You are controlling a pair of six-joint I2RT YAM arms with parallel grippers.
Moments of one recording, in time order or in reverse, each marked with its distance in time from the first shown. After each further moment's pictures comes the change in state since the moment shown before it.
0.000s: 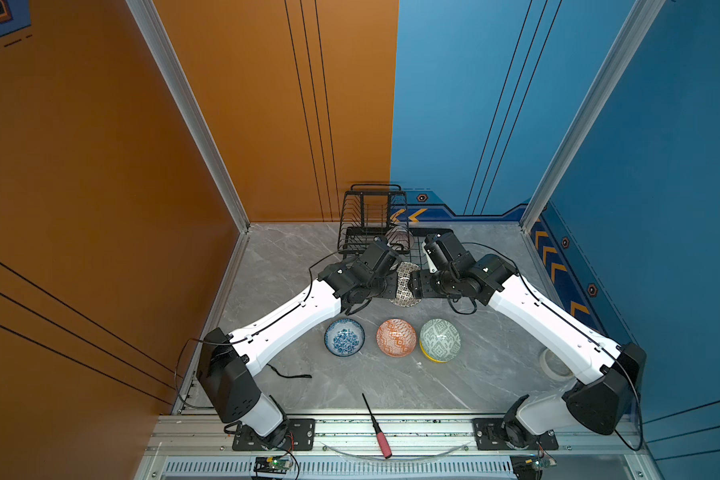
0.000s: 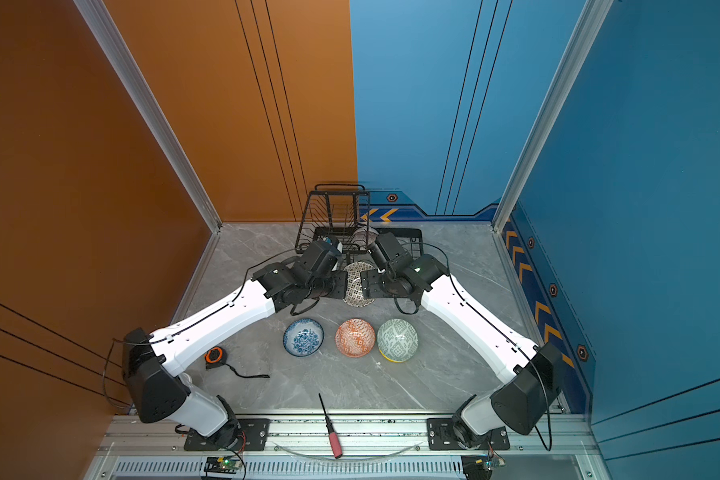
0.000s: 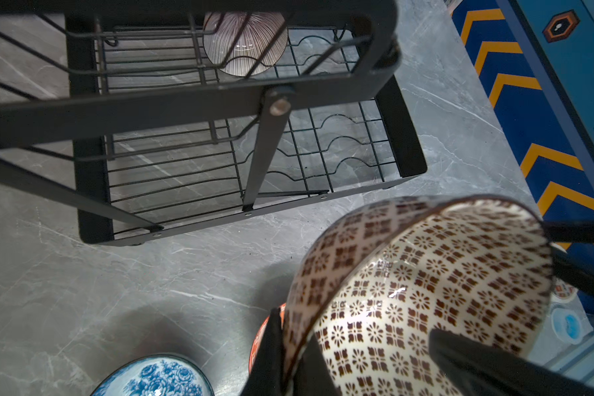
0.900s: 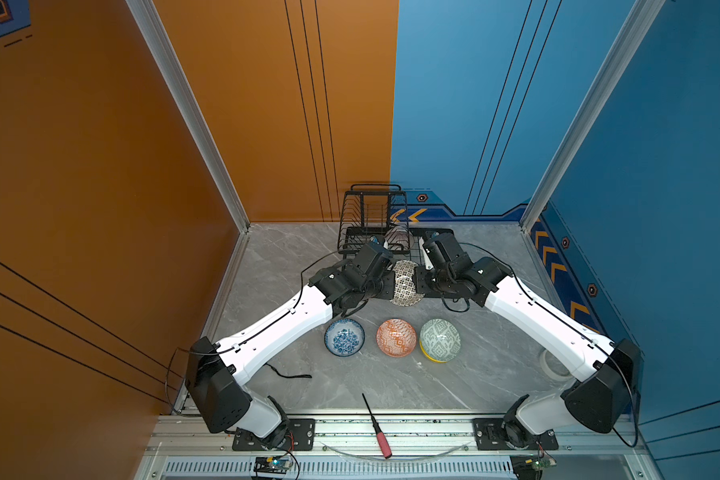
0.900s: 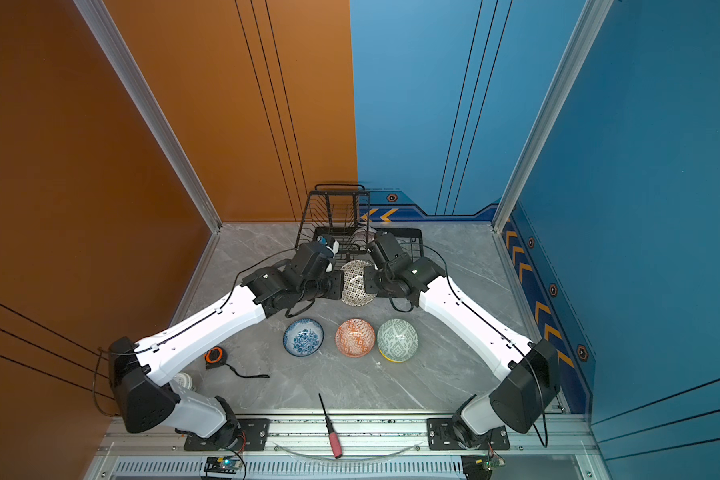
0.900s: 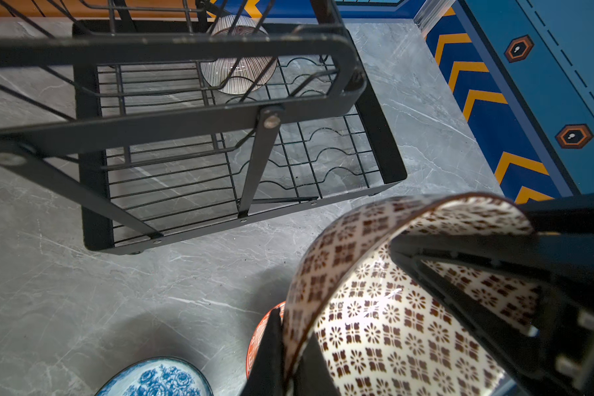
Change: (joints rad) left arm 0.000 -0.067 -0.035 0.049 -0.013 0.020; right arm -0.026 0.001 -0.058 0.140 -0.048 0.001
